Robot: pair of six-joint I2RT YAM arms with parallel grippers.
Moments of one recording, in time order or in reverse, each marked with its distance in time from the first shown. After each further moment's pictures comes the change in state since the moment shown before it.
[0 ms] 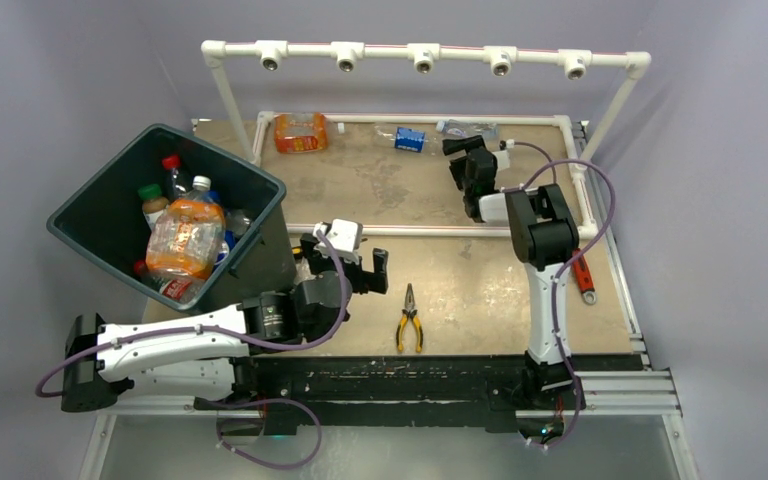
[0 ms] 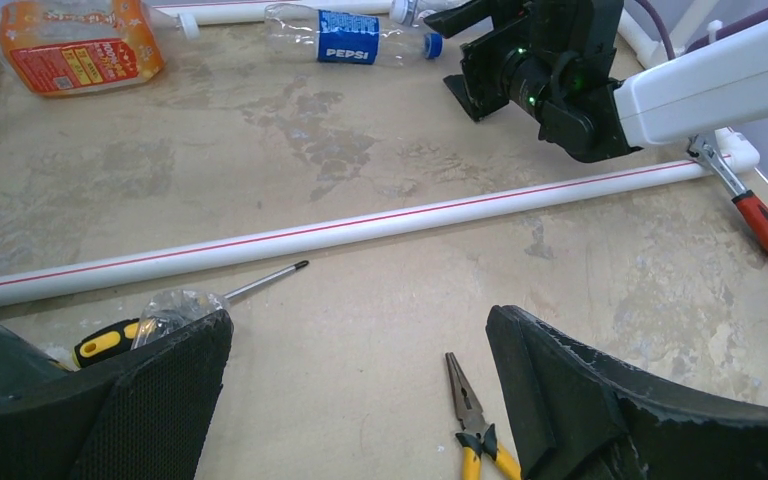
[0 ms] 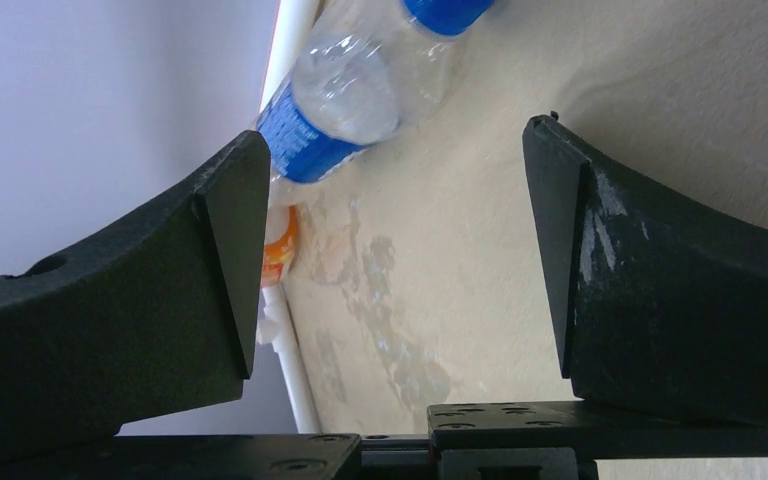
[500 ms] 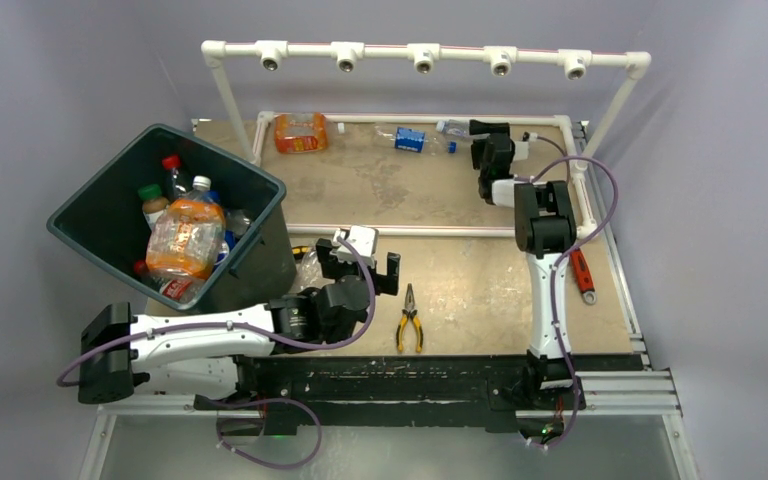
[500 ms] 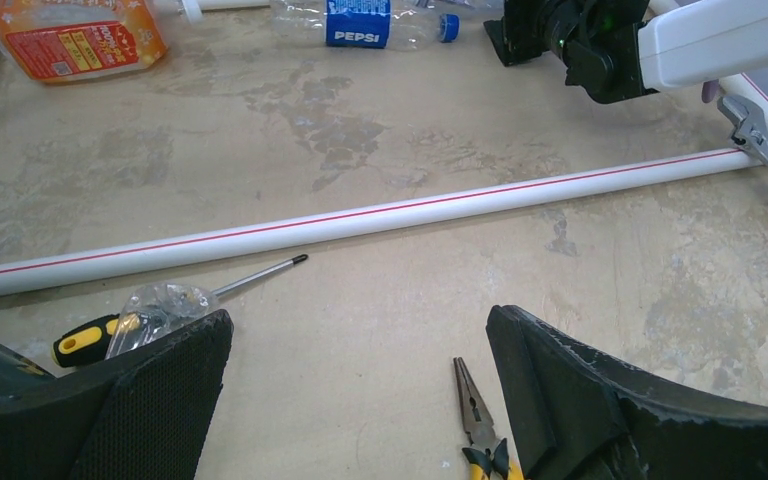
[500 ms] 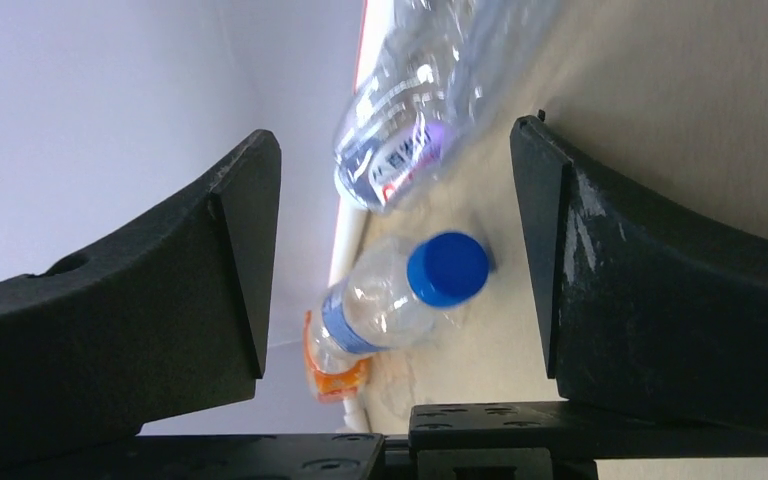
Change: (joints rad) left arm 0.000 0.122 -0.046 0.142 -0.043 0.011; right arm -0.108 0.205 0.295 -0.051 0.022 0.145
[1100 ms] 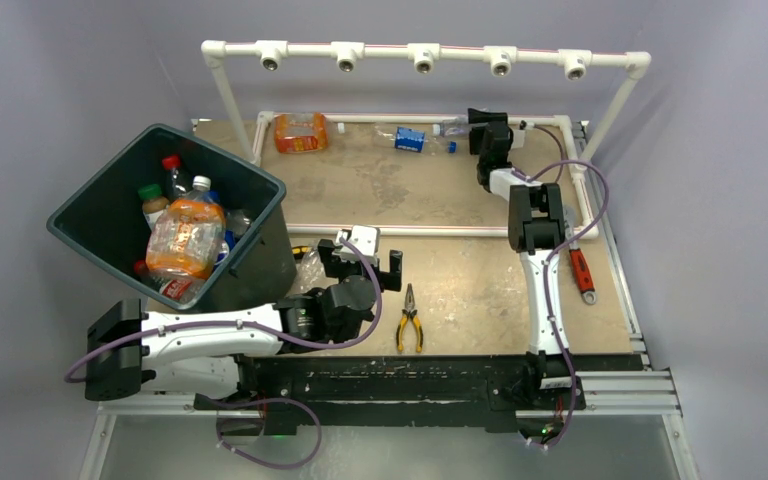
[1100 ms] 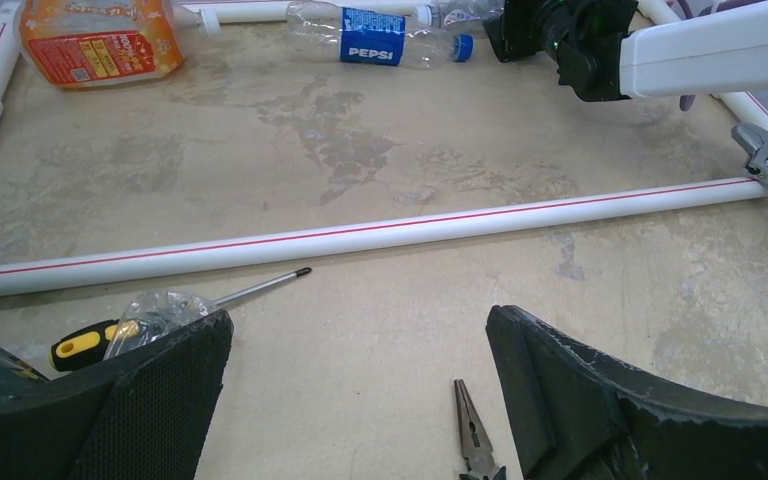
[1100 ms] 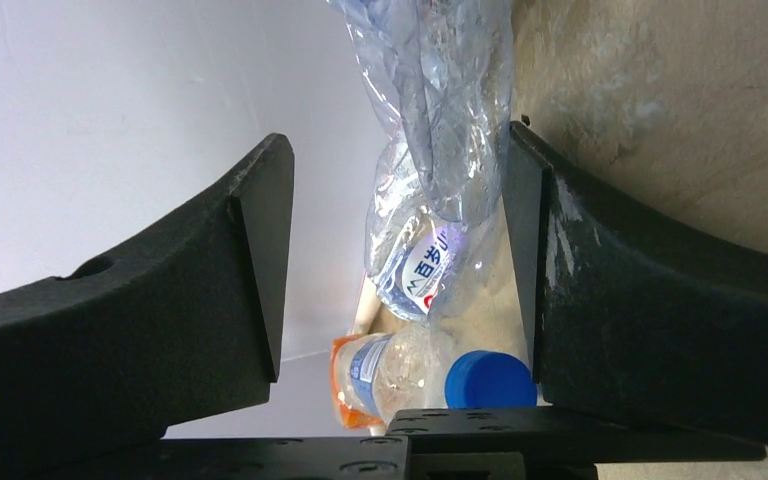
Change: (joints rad) left arm 0.000 0.055 -0.006 0.098 -0.056 0.016; right arm -0.022 0.223 0.402 -0.136 -0.051 0.053
